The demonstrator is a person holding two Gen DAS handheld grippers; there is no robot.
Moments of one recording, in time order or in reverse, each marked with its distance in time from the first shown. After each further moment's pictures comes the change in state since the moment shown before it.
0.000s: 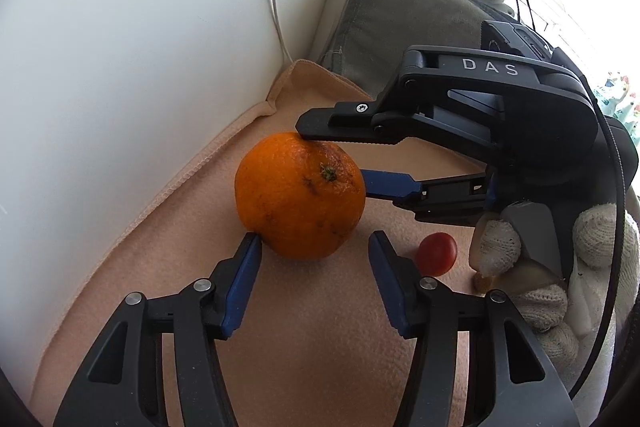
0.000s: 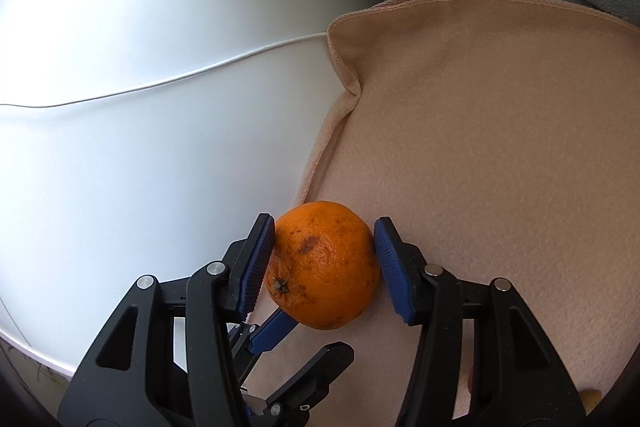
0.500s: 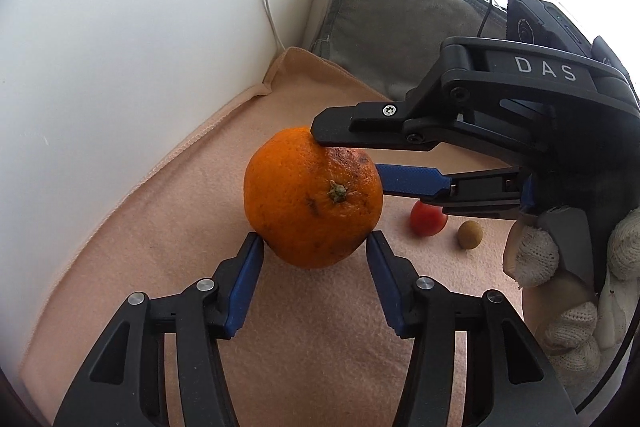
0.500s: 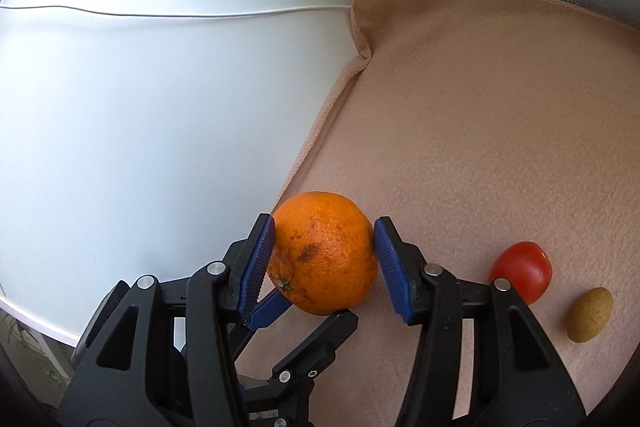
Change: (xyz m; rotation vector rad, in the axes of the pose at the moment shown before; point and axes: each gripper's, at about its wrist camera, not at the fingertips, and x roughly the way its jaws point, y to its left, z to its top) left arm -0.017 -0.013 -0.026 0.026 0.001 0.004; right arm -0.018 0.022 -0.032 -0.104 -0.029 -0.061
